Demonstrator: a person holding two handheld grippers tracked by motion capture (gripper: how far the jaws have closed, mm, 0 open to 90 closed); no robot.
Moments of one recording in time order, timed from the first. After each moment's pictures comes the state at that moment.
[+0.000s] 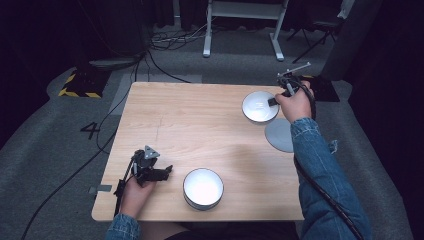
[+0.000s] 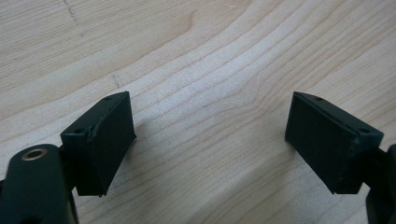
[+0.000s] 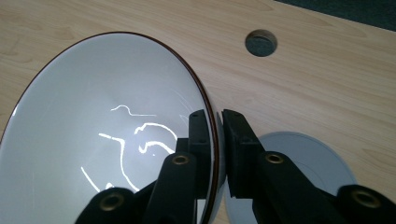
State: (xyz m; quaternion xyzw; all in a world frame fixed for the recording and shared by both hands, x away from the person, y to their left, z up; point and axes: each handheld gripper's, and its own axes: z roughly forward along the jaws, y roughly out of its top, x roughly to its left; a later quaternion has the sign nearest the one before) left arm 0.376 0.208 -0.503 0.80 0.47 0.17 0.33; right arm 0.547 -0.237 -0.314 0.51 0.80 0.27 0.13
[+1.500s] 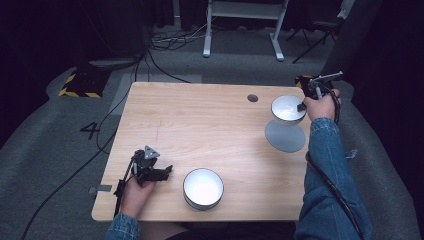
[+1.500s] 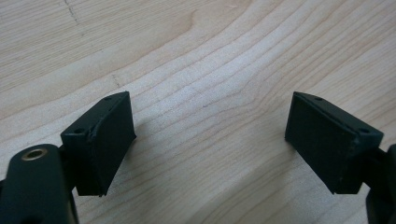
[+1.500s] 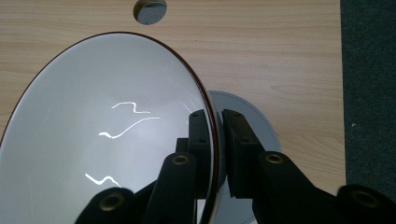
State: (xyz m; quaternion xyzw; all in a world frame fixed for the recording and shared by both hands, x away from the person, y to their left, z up) left arm 0.376 0.208 -0.503 0.80 0.47 0.17 0.32; right arm 0.561 -0.336 -0.344 0.64 0.72 0.24 0.13
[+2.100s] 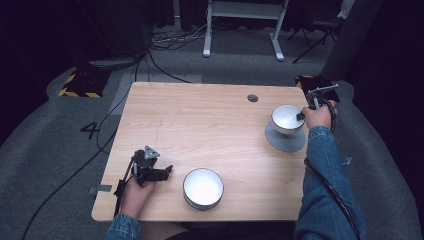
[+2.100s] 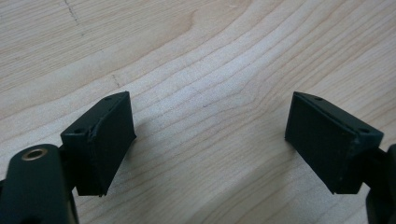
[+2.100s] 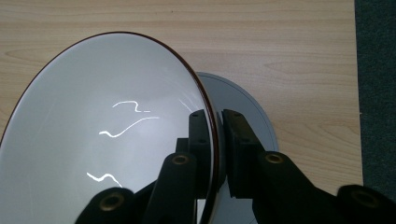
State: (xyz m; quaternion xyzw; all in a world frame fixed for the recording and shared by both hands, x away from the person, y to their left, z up) left arm 0.375 0.207 -0.503 0.80 0.47 0.17 0.32; right arm 0.567 -0.352 -0.394 0.65 0.72 0.23 0.12
